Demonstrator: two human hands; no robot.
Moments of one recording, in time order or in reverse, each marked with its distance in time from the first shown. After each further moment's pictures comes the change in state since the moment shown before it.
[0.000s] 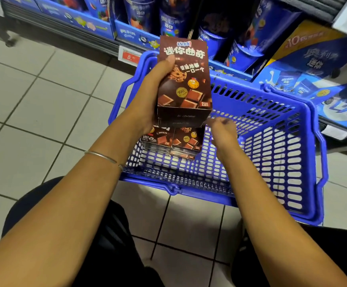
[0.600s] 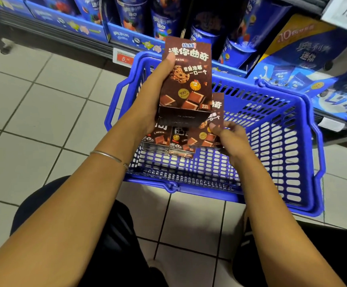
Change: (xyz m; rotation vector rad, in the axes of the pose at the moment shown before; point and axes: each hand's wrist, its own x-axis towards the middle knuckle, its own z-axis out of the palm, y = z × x) left_hand 0.003 -0.005 0.010 0.064 0.008 -0.017; right_hand -0.004 0.018 -0.038 0.054 -0.068 -0.016
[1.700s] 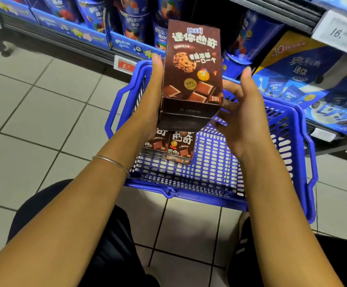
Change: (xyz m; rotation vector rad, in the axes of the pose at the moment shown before) left_hand -0.006 0.000 0.007 0.093 0.141 0.130; right_hand -0.064 -0.097 0.019 0.190 -0.139 -0.150
